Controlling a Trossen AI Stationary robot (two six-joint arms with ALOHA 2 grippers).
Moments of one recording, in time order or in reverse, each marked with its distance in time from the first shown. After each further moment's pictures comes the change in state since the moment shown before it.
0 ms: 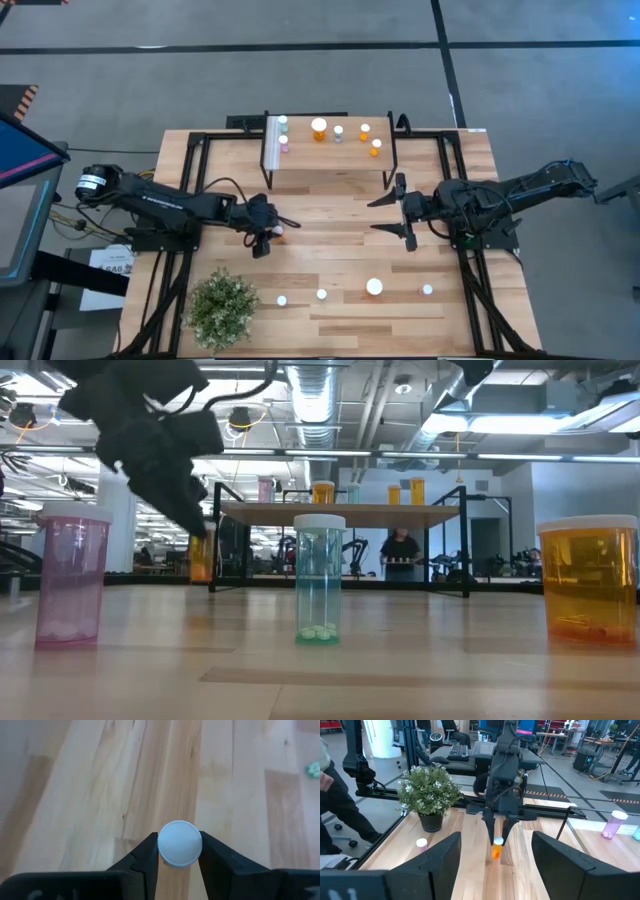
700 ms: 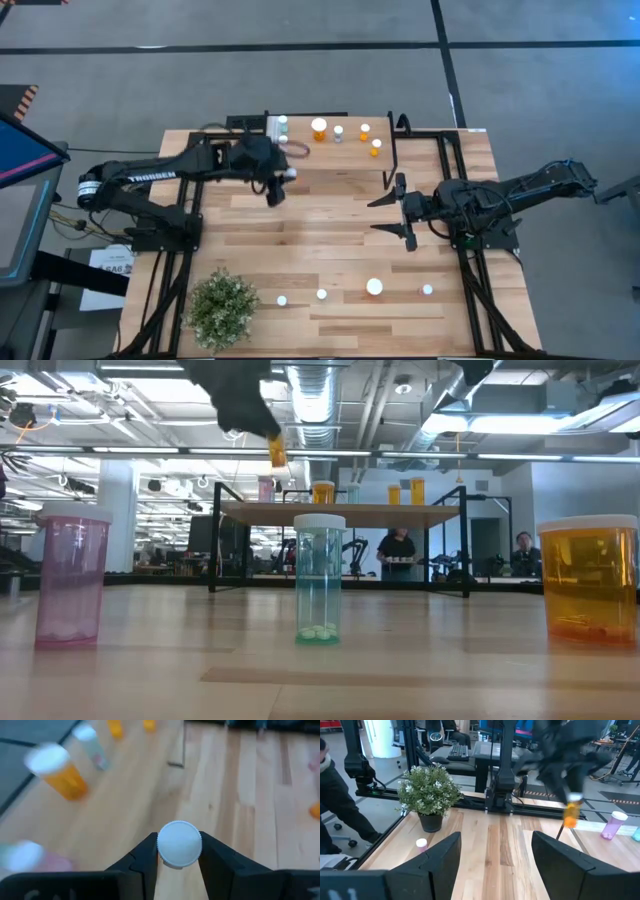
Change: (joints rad) left arm 0.323 0.008 0.535 -0.311 0.007 0.227; right arm 0.000 0.000 0.000 0.000 -0.001 -0.004
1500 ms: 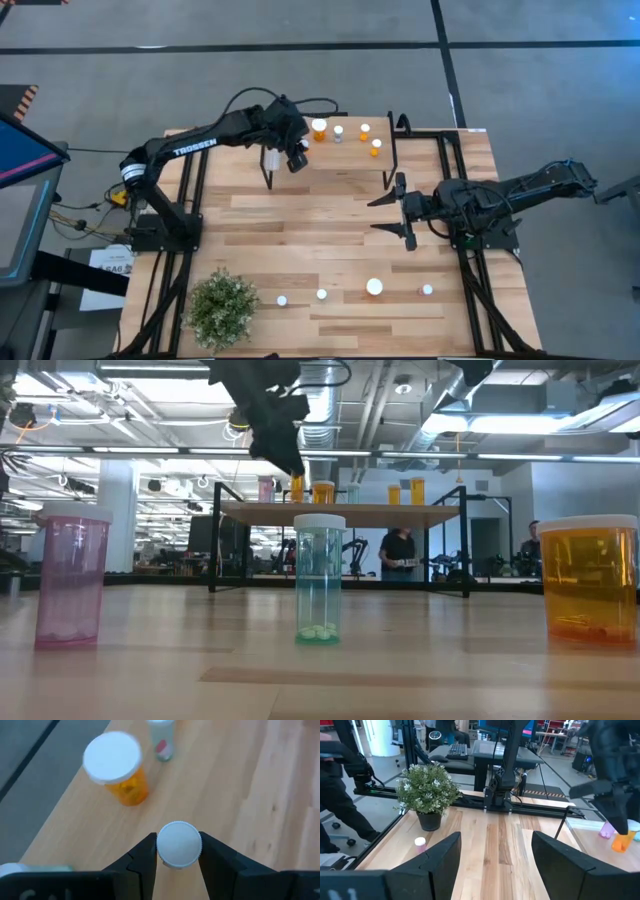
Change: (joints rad) left arm 0.230 0.375 0.363 -0.184 0.056 0.089; right arm -0.006 0.000 0.000 -0.006 0.000 -0.004
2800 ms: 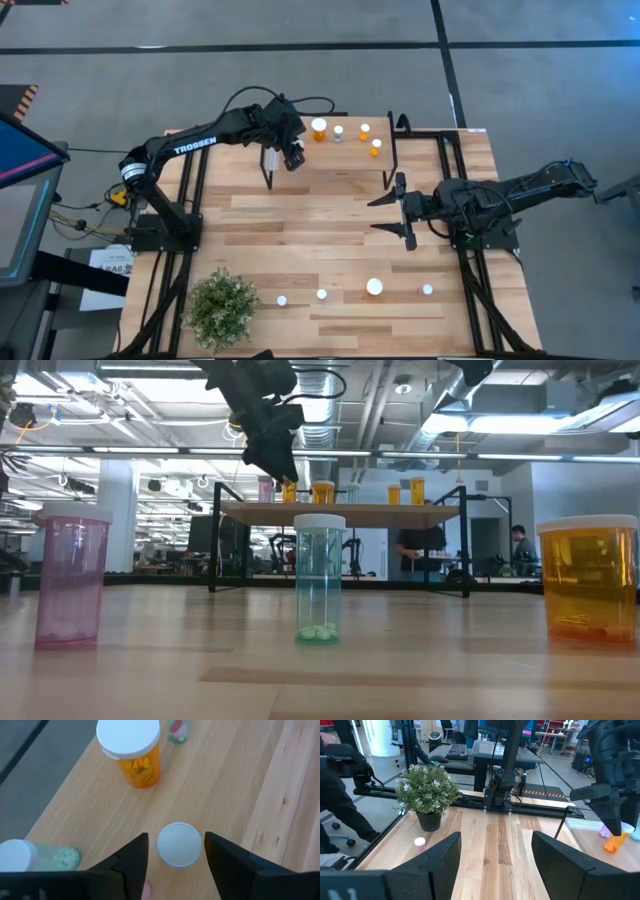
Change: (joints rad) left arm 0.033 -0.002 -0.023 -0.022 0.001 -0.019; right arm 0.000 0.000 0.000 0.001 0.000 0.001
